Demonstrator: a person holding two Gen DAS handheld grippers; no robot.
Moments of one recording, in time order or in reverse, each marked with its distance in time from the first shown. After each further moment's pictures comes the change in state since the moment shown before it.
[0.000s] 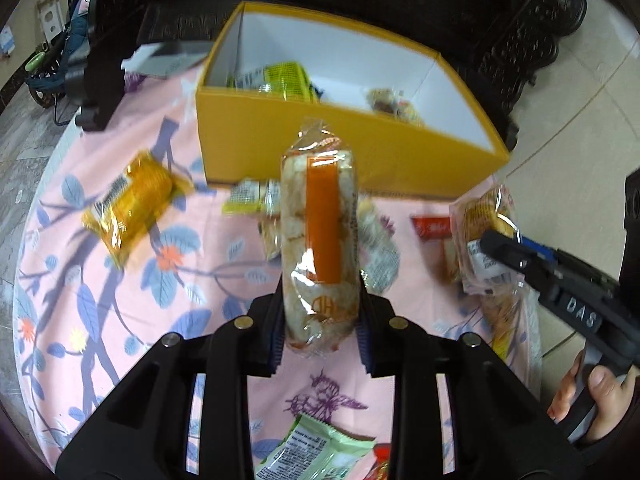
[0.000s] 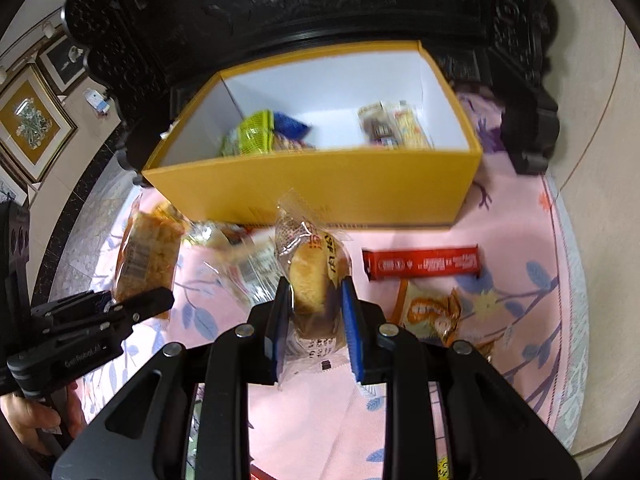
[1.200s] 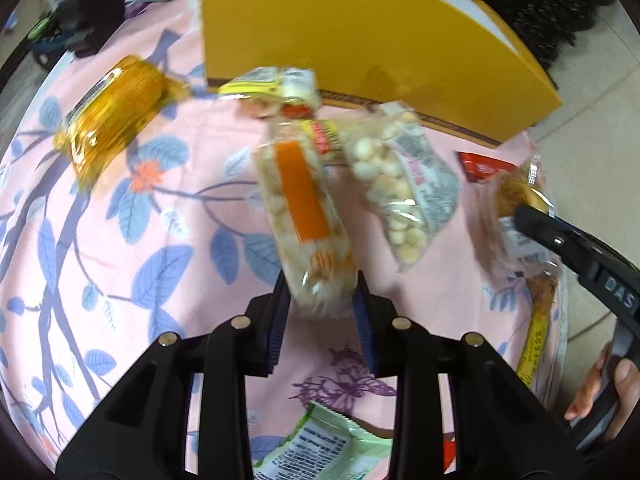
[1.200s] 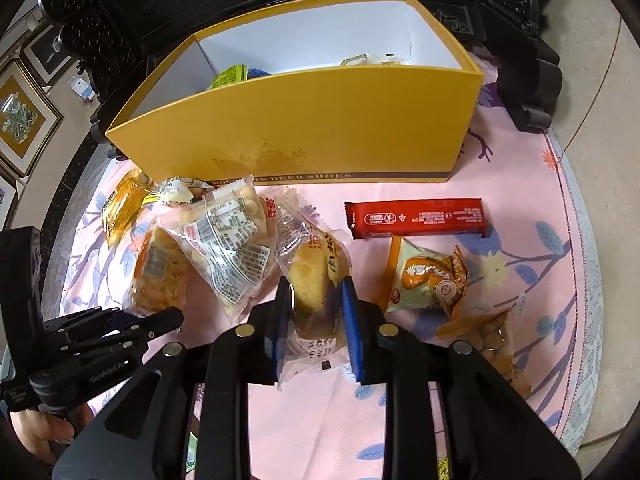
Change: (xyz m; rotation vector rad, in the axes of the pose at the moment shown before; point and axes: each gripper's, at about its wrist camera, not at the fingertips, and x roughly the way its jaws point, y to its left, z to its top) left arm 0.071 0.017 -0.049 -0.061 0.155 0.059; right arm 0.043 -0.014 -0.026 0.029 0.102 -0.040
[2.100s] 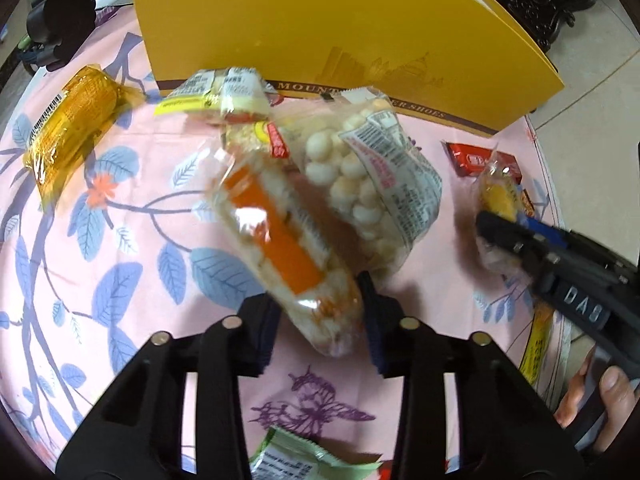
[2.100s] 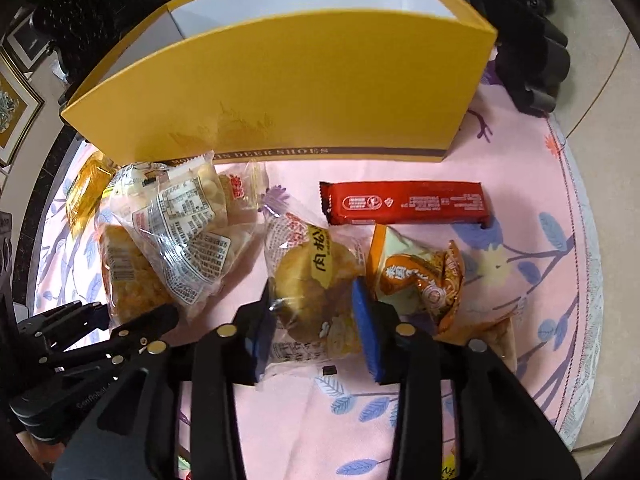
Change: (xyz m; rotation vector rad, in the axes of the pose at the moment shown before) left arm 0.021 -0.032 0.004 0.062 0.030 -0.004; right arm 0.030 -0.005 0.004 -0.006 0.070 -0.075
